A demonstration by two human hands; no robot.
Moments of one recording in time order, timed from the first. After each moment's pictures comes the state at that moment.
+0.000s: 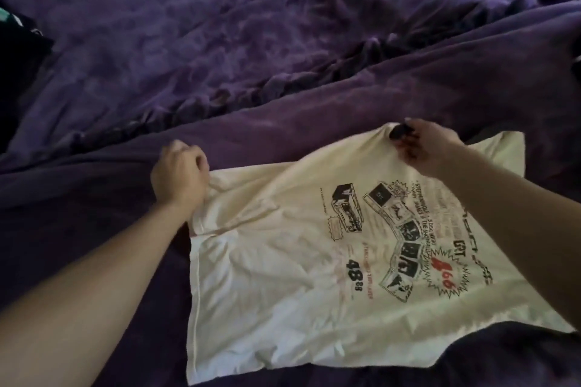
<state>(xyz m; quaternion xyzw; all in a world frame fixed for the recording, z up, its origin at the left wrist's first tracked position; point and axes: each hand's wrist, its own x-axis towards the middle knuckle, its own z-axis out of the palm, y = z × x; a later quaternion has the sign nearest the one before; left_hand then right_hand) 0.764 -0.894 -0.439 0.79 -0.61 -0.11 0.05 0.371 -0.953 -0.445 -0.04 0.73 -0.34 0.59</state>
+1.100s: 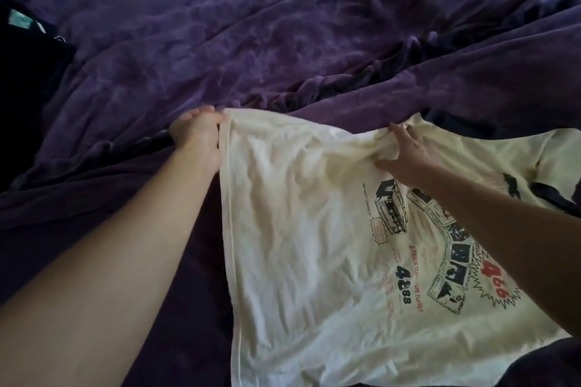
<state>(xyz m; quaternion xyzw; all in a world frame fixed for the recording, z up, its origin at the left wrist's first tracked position) 0.783 -0.987 -0.426 0.70 -0.07 -0.48 0.51 0.454 -0.945 -0.483 -0.58 0.75 0.03 0.33</state>
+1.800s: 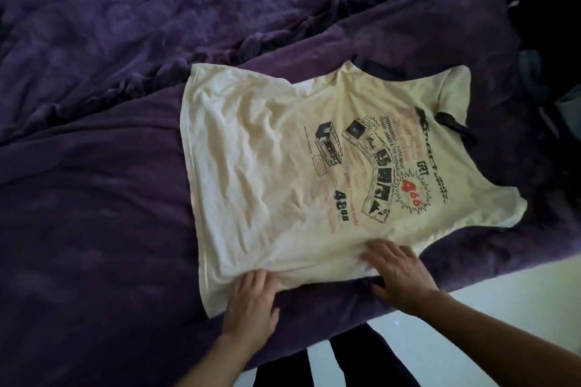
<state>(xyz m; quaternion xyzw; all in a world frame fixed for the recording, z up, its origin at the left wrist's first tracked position) 0.705 -0.597 -0.444 0.54 -0.78 -0.29 -0.13 0.402 -0.612 -0.432 -0.77 0.58 0.16 0.23</state>
